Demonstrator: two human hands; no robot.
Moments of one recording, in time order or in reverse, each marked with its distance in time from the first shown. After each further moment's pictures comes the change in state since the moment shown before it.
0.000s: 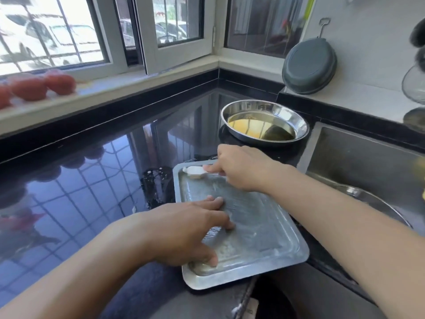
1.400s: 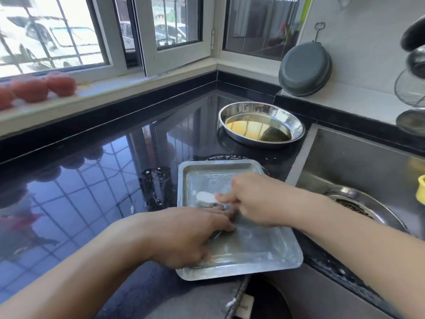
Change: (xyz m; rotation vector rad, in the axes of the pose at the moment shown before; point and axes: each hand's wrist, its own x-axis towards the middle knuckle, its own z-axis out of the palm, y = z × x) left_hand 0.001 0.005 0.004 -0.029 -0.020 0.106; right_hand -0.063 -0.008 0.010 0.088 -0.148 0.012
